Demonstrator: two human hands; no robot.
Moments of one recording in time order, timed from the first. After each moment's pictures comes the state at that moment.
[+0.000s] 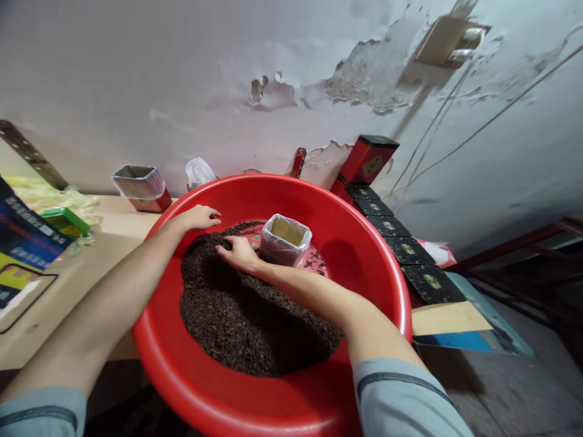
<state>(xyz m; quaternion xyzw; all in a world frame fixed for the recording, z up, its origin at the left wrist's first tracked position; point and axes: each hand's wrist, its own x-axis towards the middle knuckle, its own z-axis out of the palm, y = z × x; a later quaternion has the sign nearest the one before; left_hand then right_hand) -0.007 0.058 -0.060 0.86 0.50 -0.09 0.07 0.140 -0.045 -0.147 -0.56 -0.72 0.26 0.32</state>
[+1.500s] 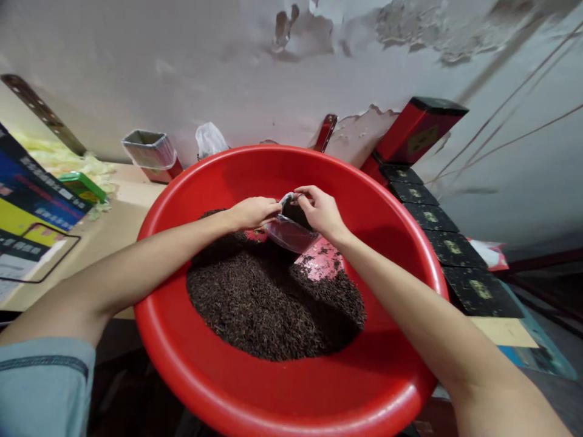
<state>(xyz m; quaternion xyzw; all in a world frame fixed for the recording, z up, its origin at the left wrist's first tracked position) 0.081 0.001 -0.088 0.97 0.24 0.03 0.04 0.286 -0.058 -0.095 -0.58 -0.62 0.23 0.47</state>
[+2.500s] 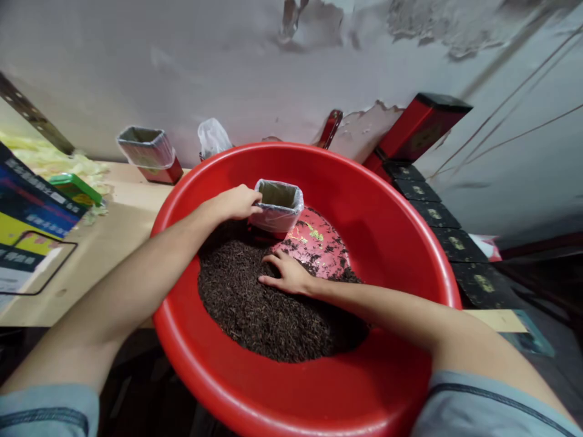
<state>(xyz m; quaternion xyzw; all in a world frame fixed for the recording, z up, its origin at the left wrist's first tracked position) 0.039 0.024 -0.058 0.91 0.39 -0.08 0.07 0.216 -0.131 -0.205 -0.52 -0.80 0.28 0.13</state>
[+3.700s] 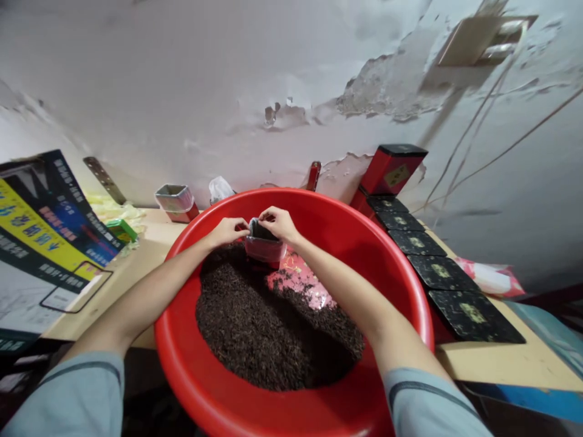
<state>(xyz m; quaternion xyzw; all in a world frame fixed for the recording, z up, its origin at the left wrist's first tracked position) 0.024 0.024 -0.060 0.84 0.46 0.19 0.22 0.232 0.011 -0.079 -0.46 -0.70 0.25 0.49</state>
